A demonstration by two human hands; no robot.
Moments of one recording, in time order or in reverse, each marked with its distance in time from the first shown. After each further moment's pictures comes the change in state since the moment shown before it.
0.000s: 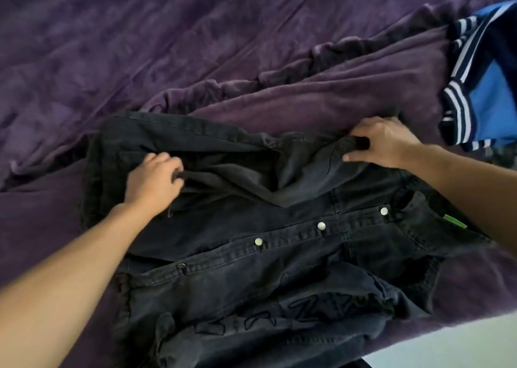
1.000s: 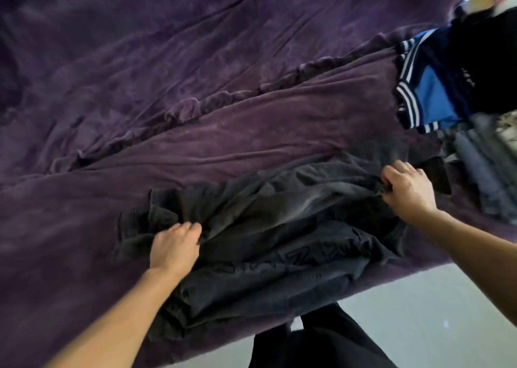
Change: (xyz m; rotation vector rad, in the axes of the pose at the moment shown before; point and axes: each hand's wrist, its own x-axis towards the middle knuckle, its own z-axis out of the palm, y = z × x) left_hand -0.214 0.040 -0.021 0.315 -0.136 0.062; right_hand -0.202 -0.008 0.051 0.066 0.443 0.136
